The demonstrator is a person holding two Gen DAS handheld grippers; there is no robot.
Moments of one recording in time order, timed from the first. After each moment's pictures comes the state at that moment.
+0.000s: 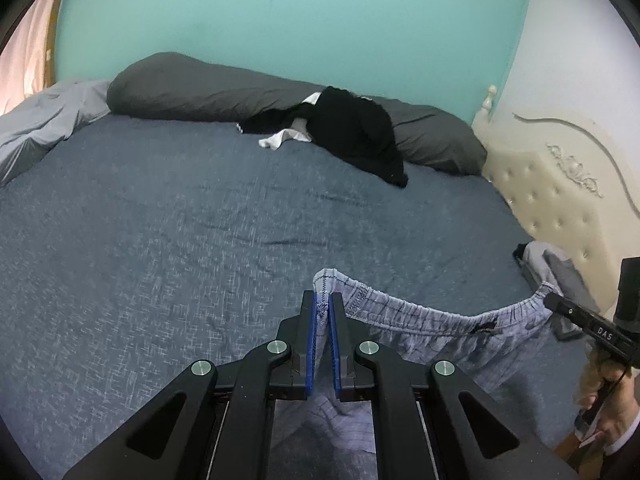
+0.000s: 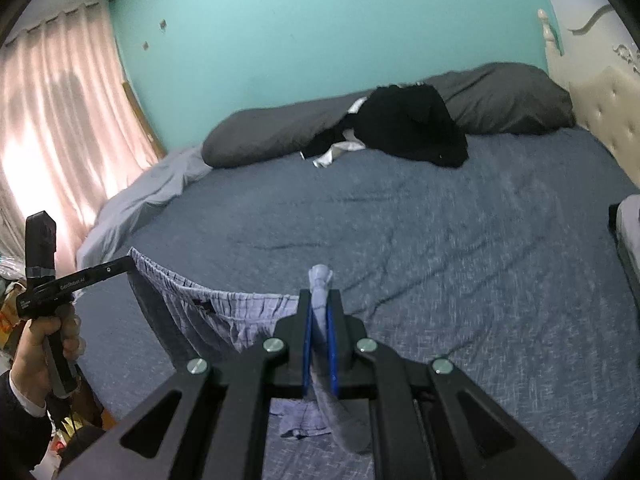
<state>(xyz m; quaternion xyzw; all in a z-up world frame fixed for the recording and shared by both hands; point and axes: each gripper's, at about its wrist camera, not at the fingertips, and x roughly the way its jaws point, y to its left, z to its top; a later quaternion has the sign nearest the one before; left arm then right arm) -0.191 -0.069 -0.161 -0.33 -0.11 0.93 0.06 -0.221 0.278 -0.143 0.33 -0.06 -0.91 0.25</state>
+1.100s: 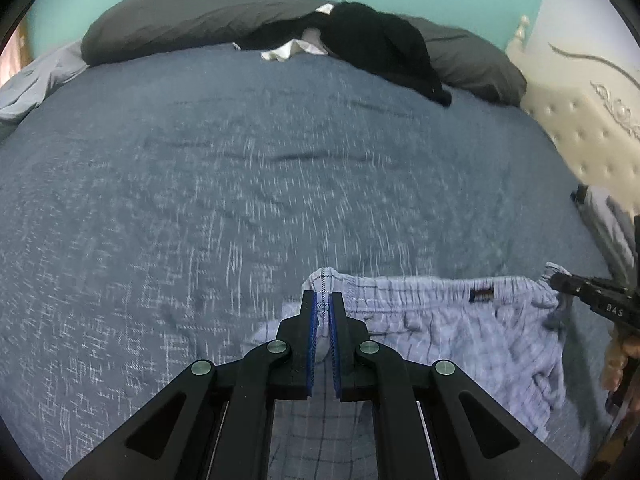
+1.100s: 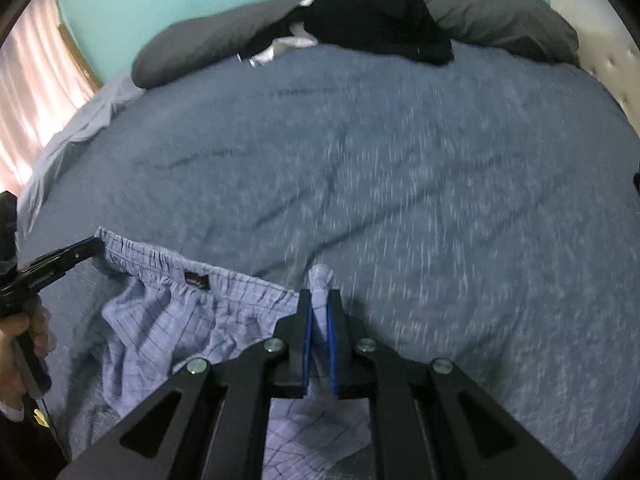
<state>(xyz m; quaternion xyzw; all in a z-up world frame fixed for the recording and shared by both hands) -0.301 -0.059 -0.308 -0.44 -0.08 0.89 0.04 -0.334 0.240 -0.282 0.48 -0.01 -0.86 0.18</state>
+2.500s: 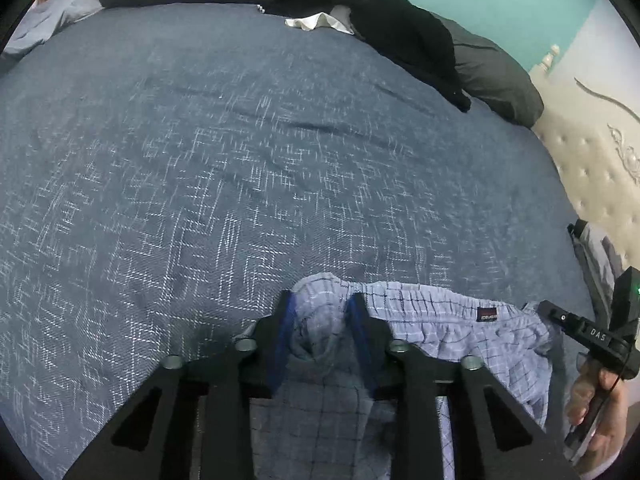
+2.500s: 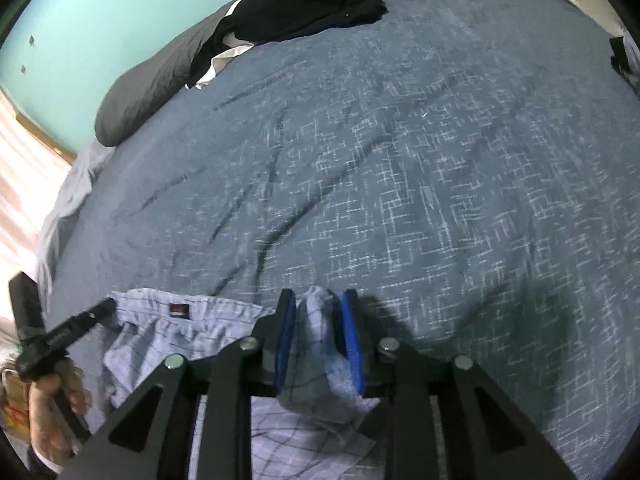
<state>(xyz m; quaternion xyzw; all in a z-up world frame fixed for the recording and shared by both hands) -0.320 -0.080 -0.332 -0.47 -0.17 0.87 0.05 -0.345 0.290 -0.314 0.50 -0.15 -0.84 0.13</state>
